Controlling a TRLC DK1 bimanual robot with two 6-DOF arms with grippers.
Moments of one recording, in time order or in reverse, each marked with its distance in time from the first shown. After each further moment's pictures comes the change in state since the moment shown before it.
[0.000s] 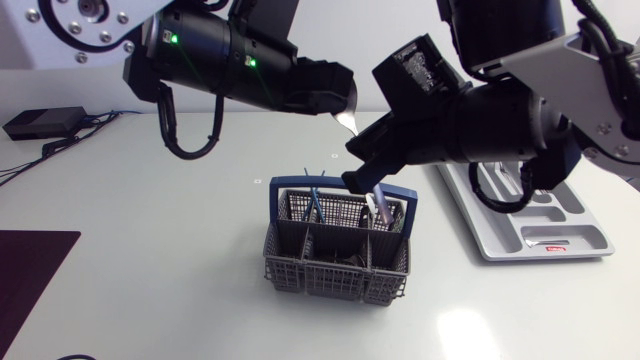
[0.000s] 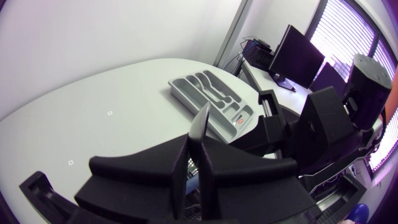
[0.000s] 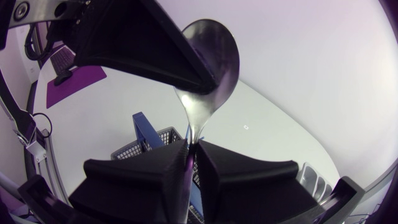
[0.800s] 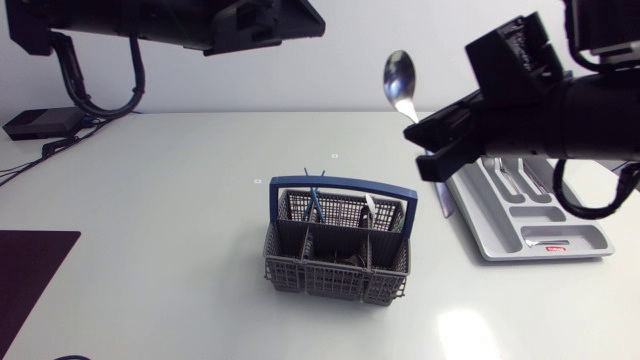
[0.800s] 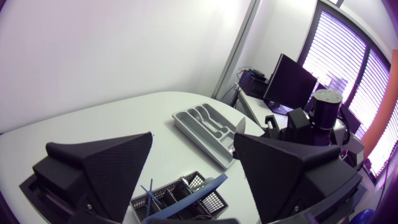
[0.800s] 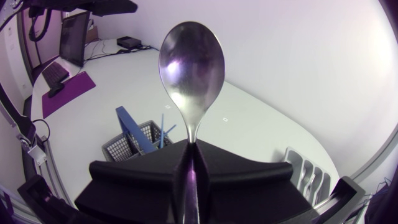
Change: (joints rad) left arm 0.136 -0.146 0.010 0.023 0.103 0.001; right arm -0.182 -0.189 -0.054 -0.092 -0.092 -0.012
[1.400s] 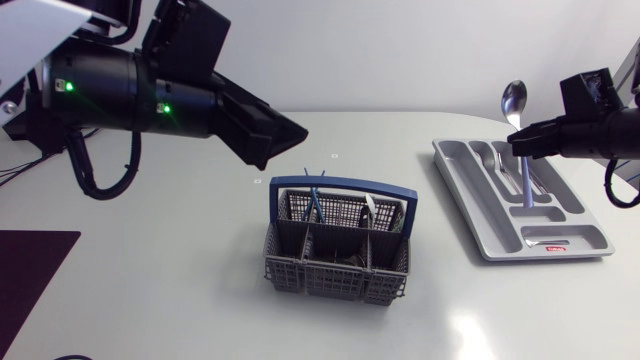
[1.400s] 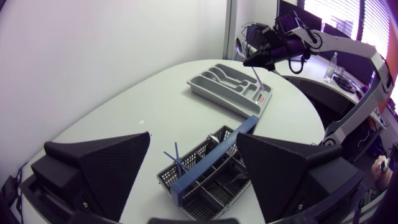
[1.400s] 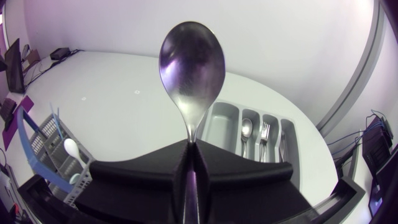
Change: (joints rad) left arm -0.046 -0.109 -0.278 0.014 -0.135 0.337; right arm -0.745 0.258 -0.053 0.194 -0.298 -0.176
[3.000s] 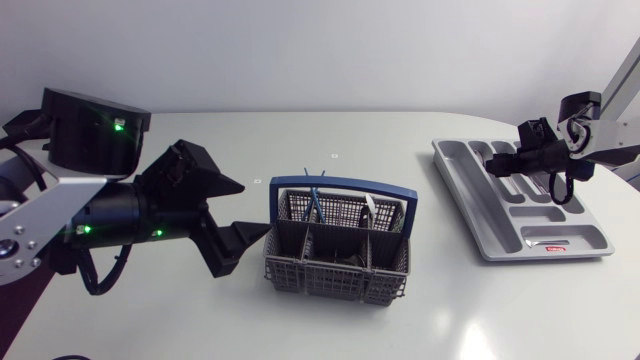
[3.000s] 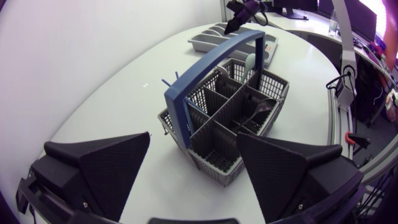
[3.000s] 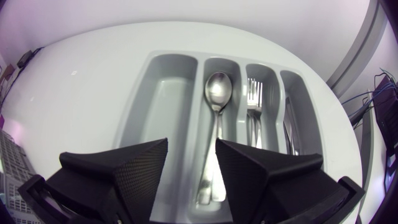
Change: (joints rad) left arm 0.035 -0.166 -0.468 0.184 -0.048 0.212; right arm -0.100 0.648 0.278 0.181 0.067 0.022
